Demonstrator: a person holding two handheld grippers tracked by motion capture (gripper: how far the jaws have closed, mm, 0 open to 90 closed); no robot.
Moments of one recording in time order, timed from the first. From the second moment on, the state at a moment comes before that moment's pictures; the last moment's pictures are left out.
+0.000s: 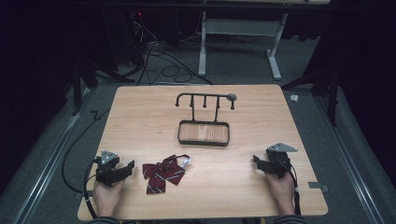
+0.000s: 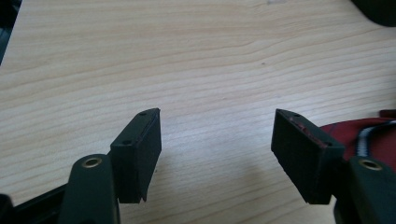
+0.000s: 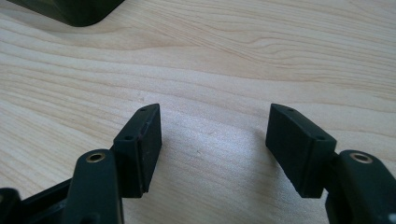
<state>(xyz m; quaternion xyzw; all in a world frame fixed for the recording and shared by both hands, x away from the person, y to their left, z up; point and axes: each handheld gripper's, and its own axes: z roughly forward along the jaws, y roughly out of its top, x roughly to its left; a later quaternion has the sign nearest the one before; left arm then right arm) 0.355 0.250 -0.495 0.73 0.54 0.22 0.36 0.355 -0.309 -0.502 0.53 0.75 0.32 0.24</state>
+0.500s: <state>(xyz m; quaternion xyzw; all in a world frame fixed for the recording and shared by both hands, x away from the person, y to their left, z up) 0.352 0.230 -0.468 0.73 0.51 0.21 0.40 0.355 -0.309 -0.502 0.53 0.75 0.32 0.24</state>
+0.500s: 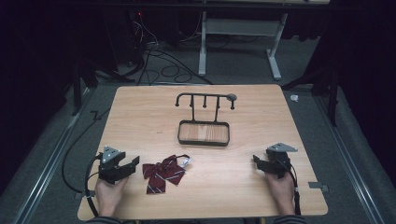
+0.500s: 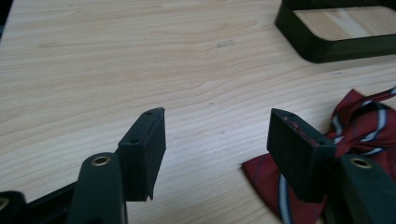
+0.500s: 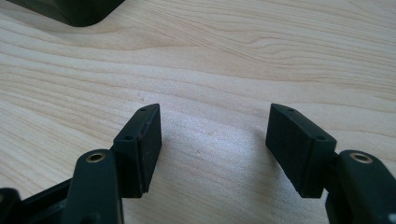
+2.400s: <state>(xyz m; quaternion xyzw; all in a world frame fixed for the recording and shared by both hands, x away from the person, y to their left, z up) 0.382 0.104 -0.456 0.84 0.35 0.14 0.39 0.355 -0.310 -0.502 0.53 0.75 0.32 0.23</state>
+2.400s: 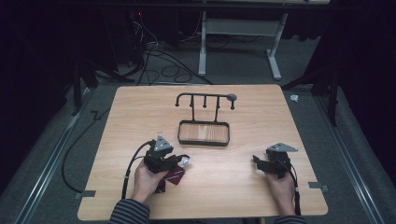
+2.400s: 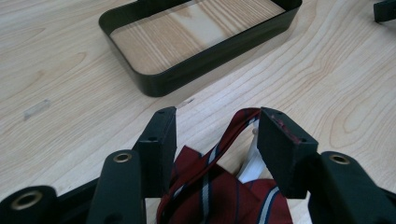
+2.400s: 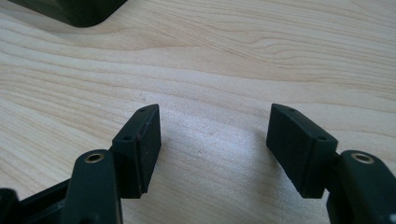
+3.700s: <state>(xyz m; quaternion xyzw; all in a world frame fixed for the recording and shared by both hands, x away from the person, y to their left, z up) 0.394 0.118 -0.447 0.82 0.38 0.11 0.41 0.355 -0.310 -0.502 0.53 0.75 0.32 0.23</state>
